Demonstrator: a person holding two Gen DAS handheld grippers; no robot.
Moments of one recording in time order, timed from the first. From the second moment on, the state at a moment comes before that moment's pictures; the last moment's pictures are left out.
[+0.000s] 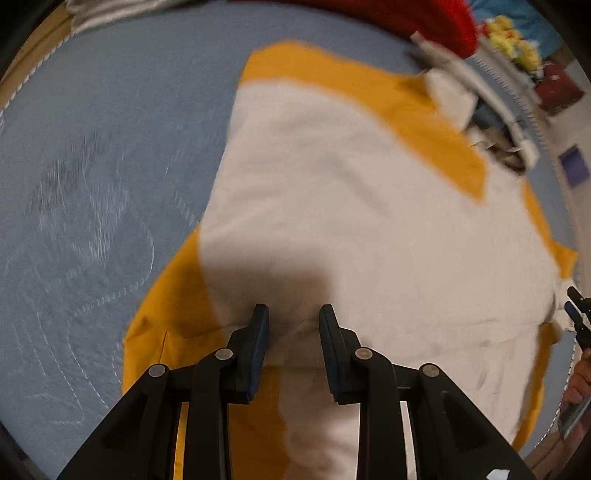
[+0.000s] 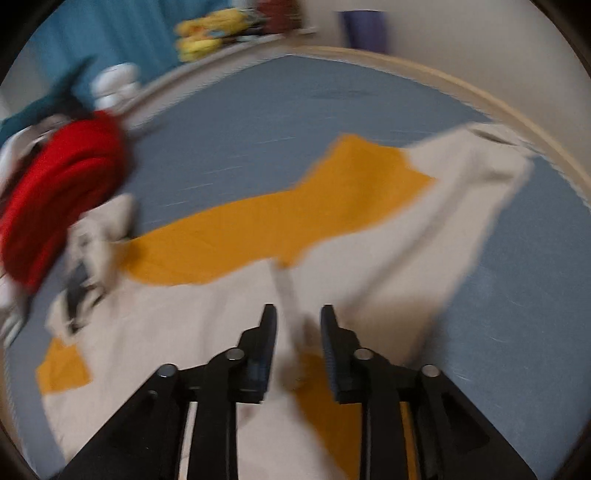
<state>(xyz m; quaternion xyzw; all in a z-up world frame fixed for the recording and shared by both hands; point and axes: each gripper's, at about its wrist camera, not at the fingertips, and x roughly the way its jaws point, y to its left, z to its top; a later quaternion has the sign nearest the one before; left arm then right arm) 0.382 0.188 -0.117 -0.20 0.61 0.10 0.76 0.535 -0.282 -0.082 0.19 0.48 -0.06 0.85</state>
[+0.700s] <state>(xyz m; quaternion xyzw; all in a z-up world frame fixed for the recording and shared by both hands) 0.361 0.121 -0.054 -0.09 0.55 0.03 0.83 0.533 -0.308 -0.064 0.16 0.50 -0.07 0.85</state>
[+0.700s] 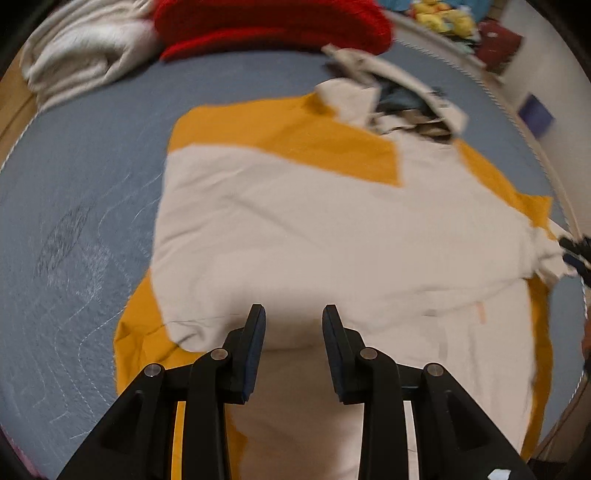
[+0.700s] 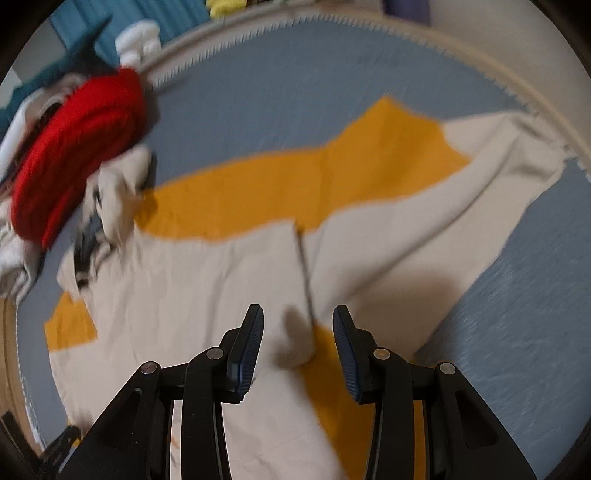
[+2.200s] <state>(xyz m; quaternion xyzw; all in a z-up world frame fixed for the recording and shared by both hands) 0.386 0.029 -0.072 -0.05 0.55 -0.05 0.83 0.527 -0.684 -0.161 0.44 0.36 -0.19 0.80</state>
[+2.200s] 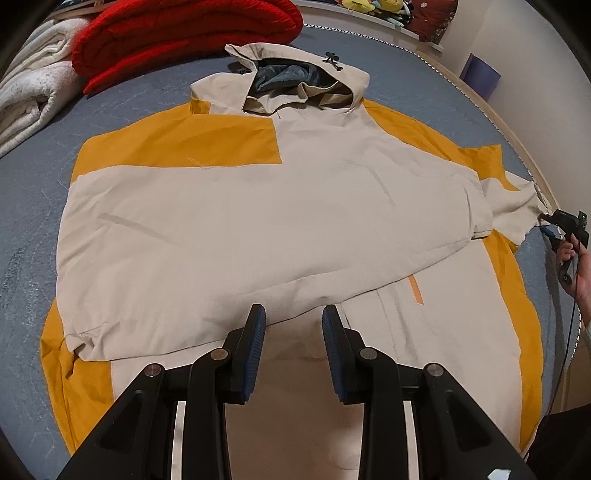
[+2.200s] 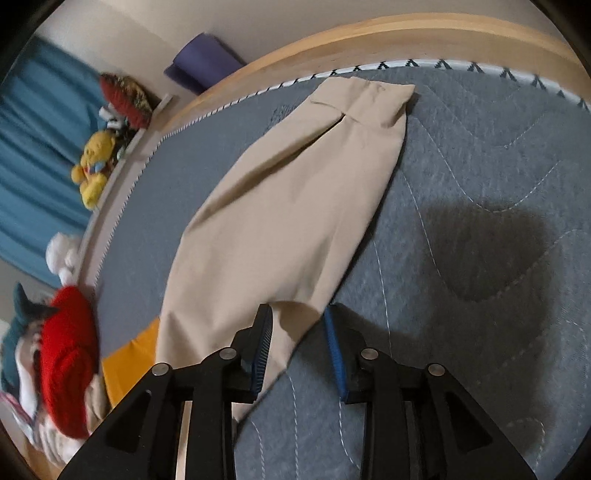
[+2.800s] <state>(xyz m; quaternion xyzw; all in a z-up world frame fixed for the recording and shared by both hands) 0.387 0.045 -0.063 -0.07 0.54 -0.04 0.84 0.525 -0.662 -0.114 0.42 0.26 -0.21 0.84</state>
